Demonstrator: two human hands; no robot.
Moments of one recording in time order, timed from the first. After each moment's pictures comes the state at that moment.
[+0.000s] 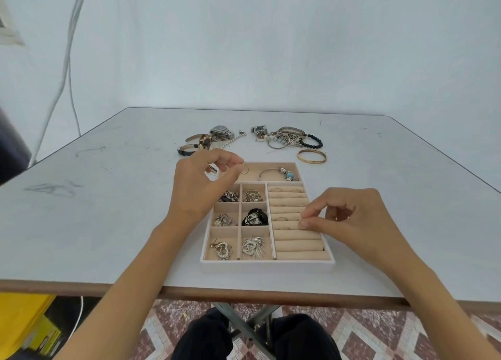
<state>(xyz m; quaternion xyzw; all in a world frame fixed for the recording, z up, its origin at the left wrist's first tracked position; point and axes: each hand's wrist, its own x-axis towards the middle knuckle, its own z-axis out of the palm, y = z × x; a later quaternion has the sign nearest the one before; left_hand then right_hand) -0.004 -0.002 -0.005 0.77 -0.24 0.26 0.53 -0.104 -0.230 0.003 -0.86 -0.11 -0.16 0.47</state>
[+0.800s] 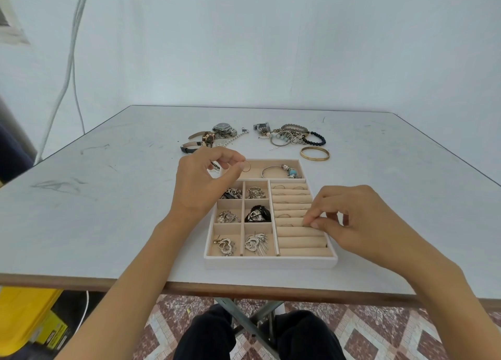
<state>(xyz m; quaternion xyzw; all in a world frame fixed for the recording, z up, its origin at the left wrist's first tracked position) -0.003 -0.001 -0.006 0.78 -0.24 0.27 0.51 -0.101 -0.235 0.007 -0.94 -0.18 -0.13 0.25</state>
